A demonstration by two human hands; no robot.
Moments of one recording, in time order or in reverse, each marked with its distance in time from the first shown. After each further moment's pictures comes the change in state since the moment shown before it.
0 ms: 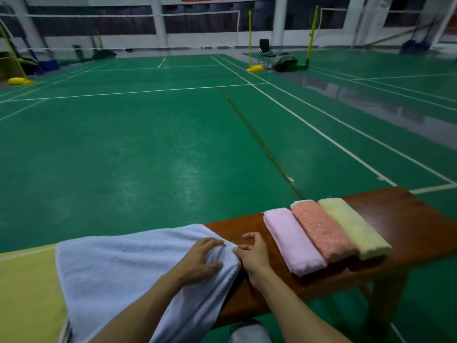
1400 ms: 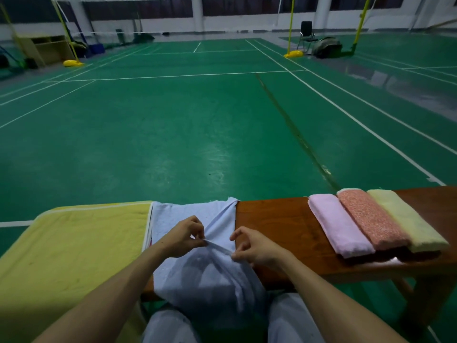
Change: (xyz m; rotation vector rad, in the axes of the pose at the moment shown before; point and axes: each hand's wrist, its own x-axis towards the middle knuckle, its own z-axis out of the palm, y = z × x) left_hand -0.103 -0.072 -0.089 0.085 0.031 -0.101; right_hand -0.064 -0.015 0.063 -0.559 -0.729 -0.115
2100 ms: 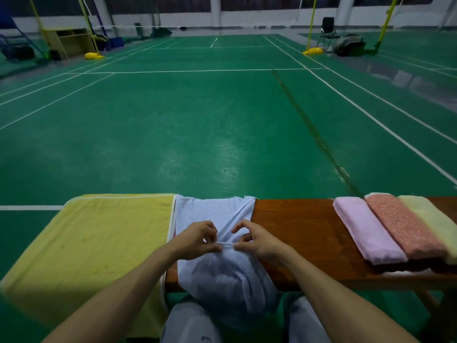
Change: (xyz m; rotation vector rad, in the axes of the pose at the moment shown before) left_hand -0.031 -0.027 -0.007 -0.010 -0.046 0.037; right_hand 0.034 -0.019 0.036 0.053 -0.041 -0.092
